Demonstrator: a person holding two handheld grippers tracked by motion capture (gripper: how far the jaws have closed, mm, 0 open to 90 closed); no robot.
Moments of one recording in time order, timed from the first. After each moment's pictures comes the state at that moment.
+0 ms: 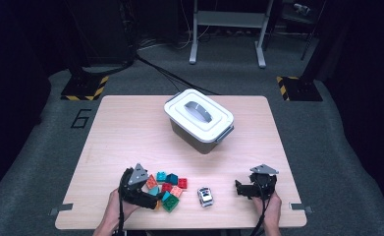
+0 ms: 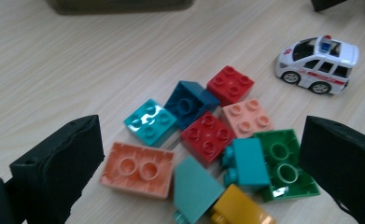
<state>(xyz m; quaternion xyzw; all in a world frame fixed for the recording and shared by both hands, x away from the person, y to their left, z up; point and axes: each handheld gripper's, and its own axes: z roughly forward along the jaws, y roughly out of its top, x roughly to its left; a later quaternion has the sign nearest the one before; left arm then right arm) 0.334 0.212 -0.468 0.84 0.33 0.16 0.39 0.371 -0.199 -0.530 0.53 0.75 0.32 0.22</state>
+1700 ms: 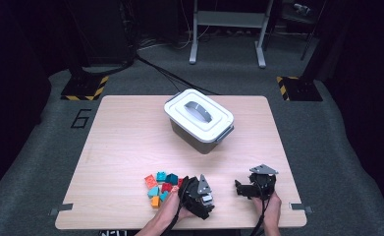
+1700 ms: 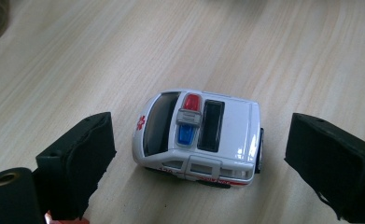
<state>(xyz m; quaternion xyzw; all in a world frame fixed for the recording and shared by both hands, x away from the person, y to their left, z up) 0.341 0.055 -0.507 0.91 0.22 0.11 0.32 0.370 -0.198 -0.530 0.53 0.75 0.32 0.23</state>
